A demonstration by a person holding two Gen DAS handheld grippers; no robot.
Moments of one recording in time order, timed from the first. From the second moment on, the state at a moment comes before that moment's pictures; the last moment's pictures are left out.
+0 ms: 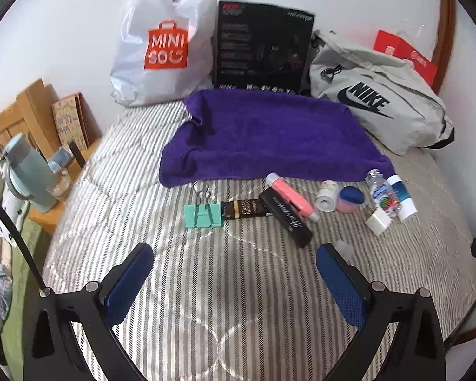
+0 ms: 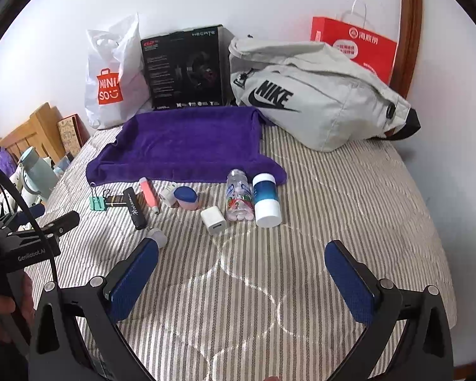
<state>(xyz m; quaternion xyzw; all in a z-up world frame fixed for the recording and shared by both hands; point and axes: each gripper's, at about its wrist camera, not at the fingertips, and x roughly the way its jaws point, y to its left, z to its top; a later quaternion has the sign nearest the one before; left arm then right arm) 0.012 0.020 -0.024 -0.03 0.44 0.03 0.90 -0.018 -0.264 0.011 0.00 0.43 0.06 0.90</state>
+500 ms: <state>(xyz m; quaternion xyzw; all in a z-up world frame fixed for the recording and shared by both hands) 0.070 0.062 -0.089 -0.04 0.48 0.08 0.87 0.007 -0.266 -0.036 -0.02 0.48 0.07 0.87</state>
